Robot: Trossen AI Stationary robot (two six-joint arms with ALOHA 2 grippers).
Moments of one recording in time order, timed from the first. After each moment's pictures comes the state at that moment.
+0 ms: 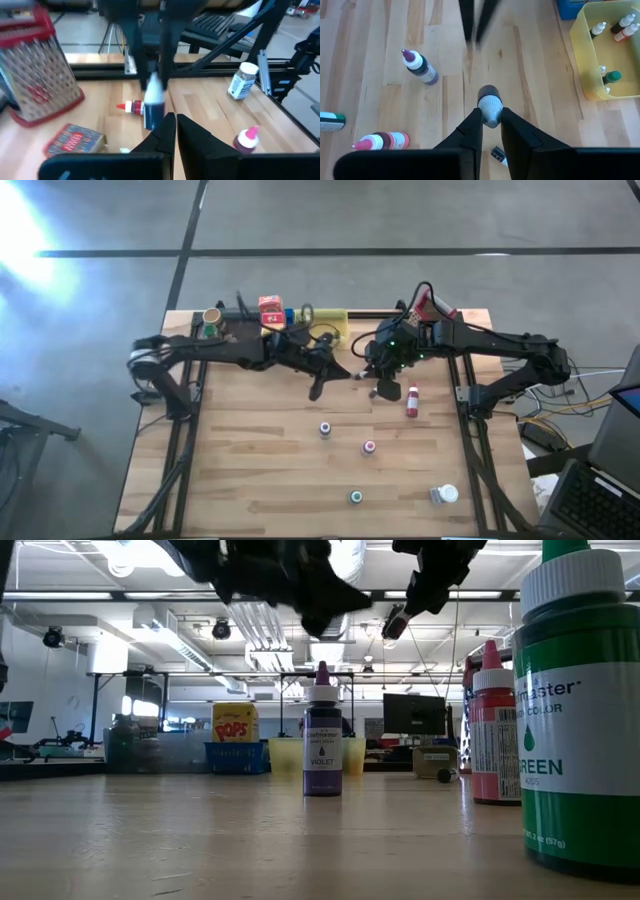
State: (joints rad) left arm 0.21 1.61 1.13 0.22 0.39 0.05; right arm -0.17 1.37 1.30 -0.86 -0.13 -0.05
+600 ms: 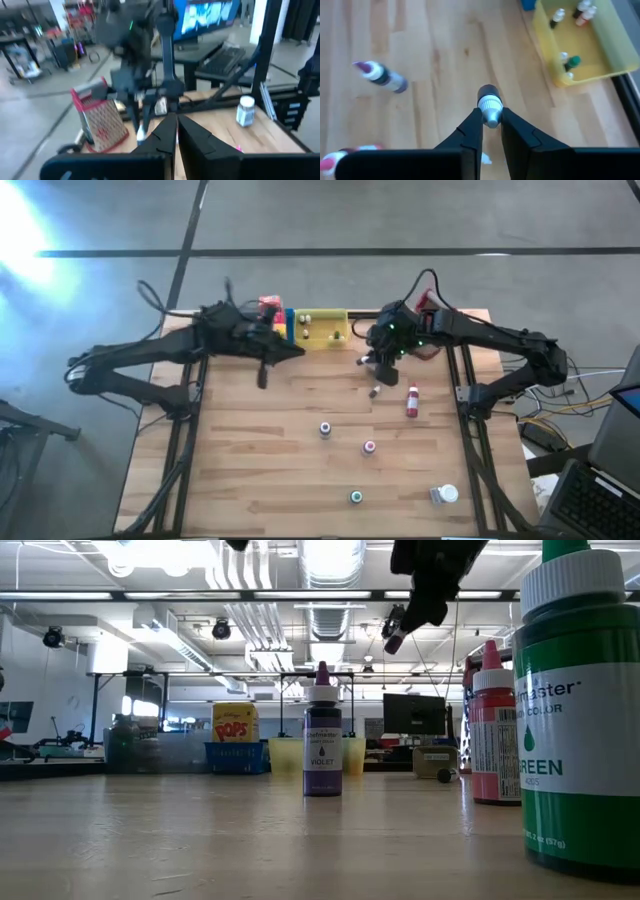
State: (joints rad) left arm 0.22 1.08 1.09 -0.08 0.25 0.16; right arm -0.31 1.39 1.31 -0.86 -0.14 -0.05
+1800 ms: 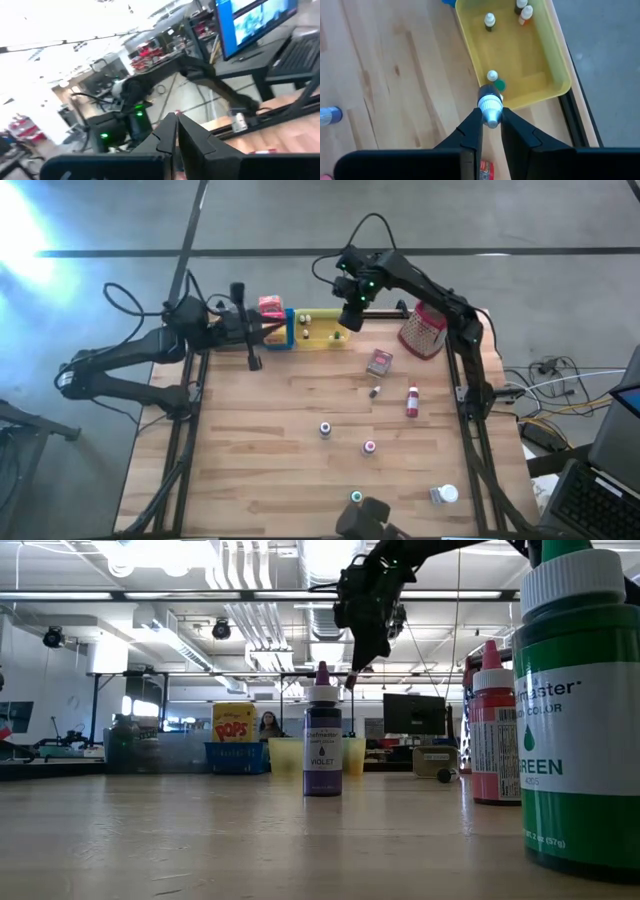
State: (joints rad) left arm 0.23 0.97 1.08 0.03 0.03 0.52; right arm -0.61 2.11 2.23 -1.33 -0.21 -0.24
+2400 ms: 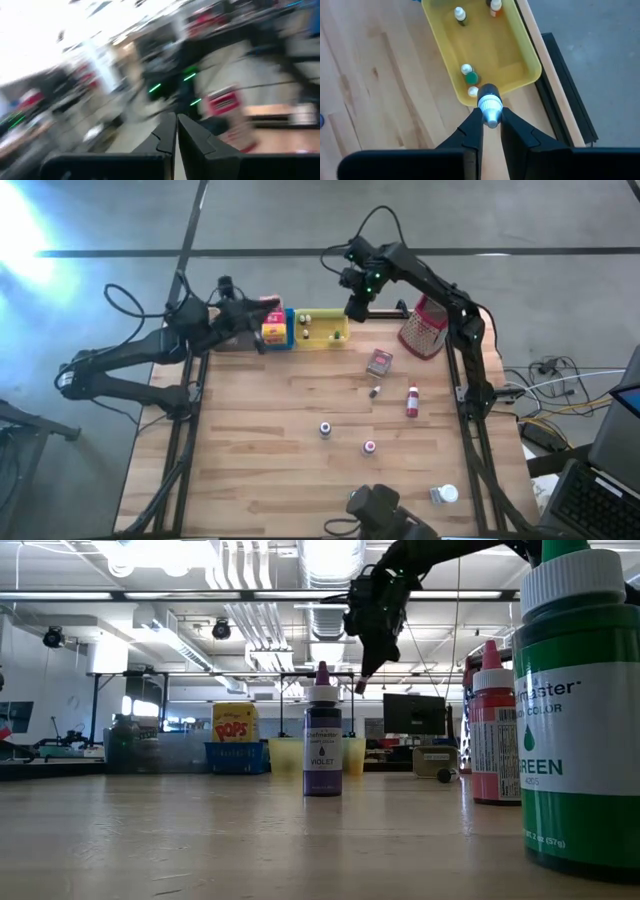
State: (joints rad) left arm 0.23 0.97 1.07 0.01 -0.35 0.40; right arm -0.68 2.12 2.23 -1.33 -0.21 -0.25
